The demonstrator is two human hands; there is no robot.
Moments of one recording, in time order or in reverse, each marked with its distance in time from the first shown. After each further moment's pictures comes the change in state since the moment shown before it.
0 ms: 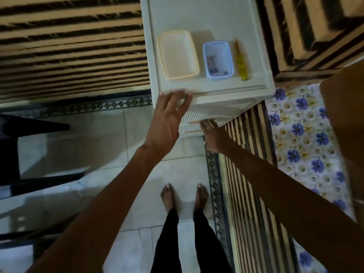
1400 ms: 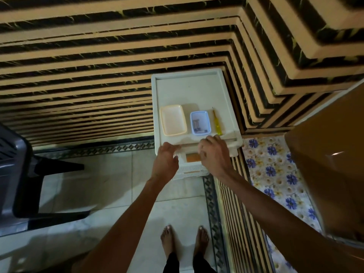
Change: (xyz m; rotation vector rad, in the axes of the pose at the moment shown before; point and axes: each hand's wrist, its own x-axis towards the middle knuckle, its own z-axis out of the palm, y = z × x) left_hand 0.024 0.032 -0.051 -0.351 -0.086 -0.425; right_hand -0.090 -0.013 -0.179 0.253 0.708 0.023
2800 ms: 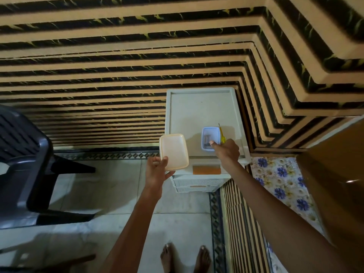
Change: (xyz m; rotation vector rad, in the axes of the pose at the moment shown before) left_hand -0.018 0.016 -0.041 -1.068 0.293 -0.713; right_hand 0.074 0.015 -0.005 0.491 -0.123 0.865
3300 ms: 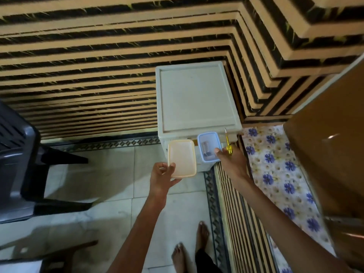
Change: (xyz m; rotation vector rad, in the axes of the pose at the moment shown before) left_hand -0.070 -0.076 -0.033 -0.009 -0.101 -0.127; right_hand -0.121 0.103 -0.027 0.258 -0.012 -0.099
